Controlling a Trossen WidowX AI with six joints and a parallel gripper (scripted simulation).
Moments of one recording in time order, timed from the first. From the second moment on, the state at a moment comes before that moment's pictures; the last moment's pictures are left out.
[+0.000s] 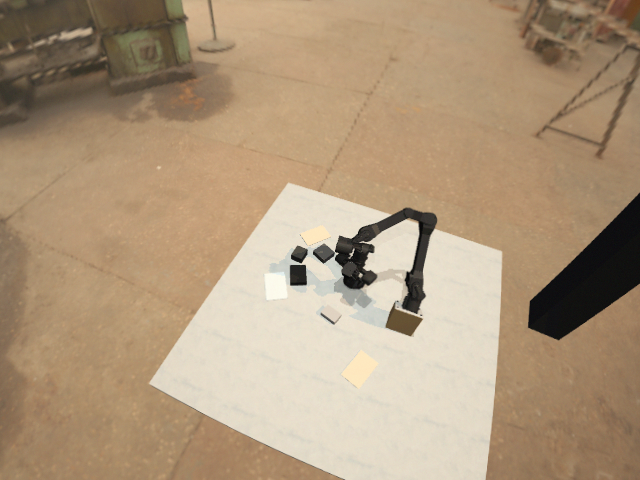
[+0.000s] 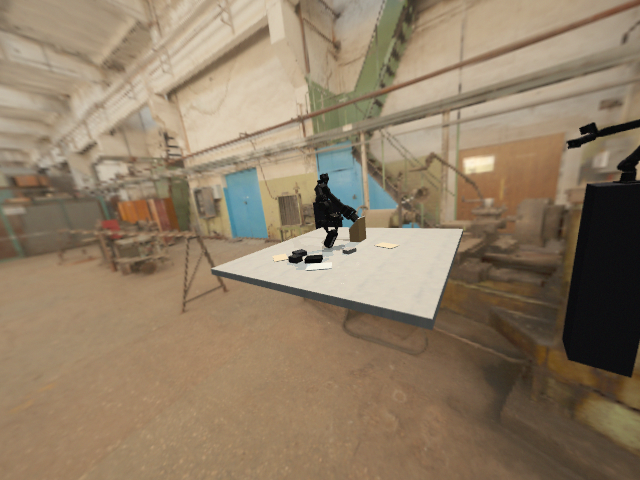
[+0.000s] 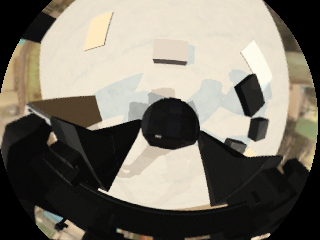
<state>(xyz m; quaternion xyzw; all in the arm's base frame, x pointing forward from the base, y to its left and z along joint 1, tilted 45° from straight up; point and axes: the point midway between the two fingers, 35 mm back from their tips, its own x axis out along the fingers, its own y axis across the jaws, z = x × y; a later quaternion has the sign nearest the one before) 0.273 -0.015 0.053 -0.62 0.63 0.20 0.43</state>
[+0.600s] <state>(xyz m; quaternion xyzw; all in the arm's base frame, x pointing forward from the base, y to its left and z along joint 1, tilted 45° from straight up) 0.268 -0.021 0.066 -0.61 0.62 0.21 0.44</state>
